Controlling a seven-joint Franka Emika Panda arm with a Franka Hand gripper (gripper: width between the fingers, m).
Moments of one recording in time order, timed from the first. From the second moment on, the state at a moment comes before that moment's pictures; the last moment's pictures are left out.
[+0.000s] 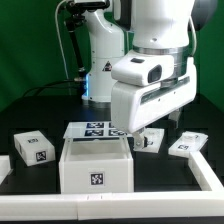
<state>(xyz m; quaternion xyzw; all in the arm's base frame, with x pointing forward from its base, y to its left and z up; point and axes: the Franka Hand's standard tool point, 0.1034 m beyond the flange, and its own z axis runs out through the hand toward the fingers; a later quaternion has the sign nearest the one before) 0.549 0.069 0.070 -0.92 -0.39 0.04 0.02</state>
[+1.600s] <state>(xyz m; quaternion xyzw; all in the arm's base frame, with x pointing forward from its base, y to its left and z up) 0.509 0.025 0.072 -0.84 -0.54 0.02 0.02</state>
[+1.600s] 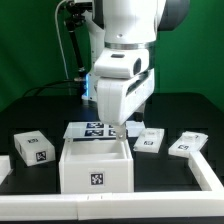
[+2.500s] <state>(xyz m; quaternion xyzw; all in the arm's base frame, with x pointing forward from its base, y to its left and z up) 0.496 -0.004 0.063 -0.72 -0.69 -0.01 0.00</state>
